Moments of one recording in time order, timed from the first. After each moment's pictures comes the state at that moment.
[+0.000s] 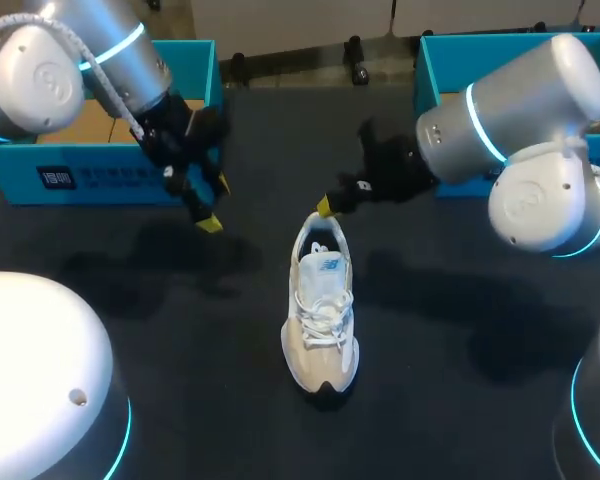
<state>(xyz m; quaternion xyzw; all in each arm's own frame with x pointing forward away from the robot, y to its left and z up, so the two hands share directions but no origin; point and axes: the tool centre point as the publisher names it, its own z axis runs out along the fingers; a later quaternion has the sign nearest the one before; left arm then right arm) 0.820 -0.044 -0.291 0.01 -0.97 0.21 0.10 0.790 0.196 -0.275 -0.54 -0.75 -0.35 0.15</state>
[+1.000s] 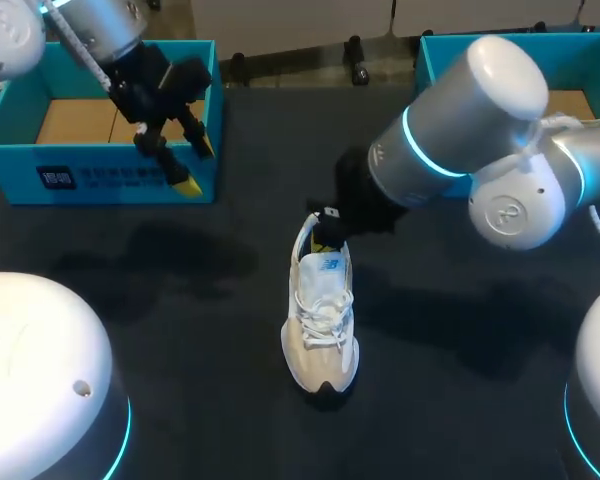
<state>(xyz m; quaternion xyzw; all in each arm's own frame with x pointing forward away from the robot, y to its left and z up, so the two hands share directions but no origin) 0.820 -0.028 -0.215 -0.02 -0.97 0.21 0.09 0.755 0.210 -0.312 -0.66 -0.70 -0.23 0.13</state>
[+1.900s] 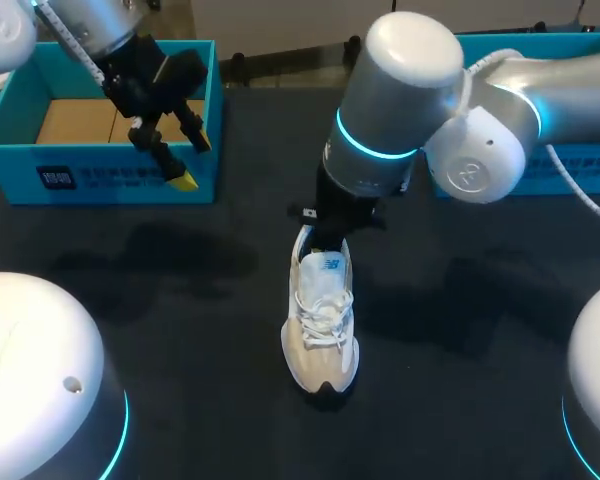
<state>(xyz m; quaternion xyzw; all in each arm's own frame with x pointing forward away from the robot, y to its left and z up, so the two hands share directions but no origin) 0.820 -0.026 -0.208 -0.03 -0.97 0.21 0.08 0.758 0.204 -0.327 -0.72 -0.69 -0.11 0.05</state>
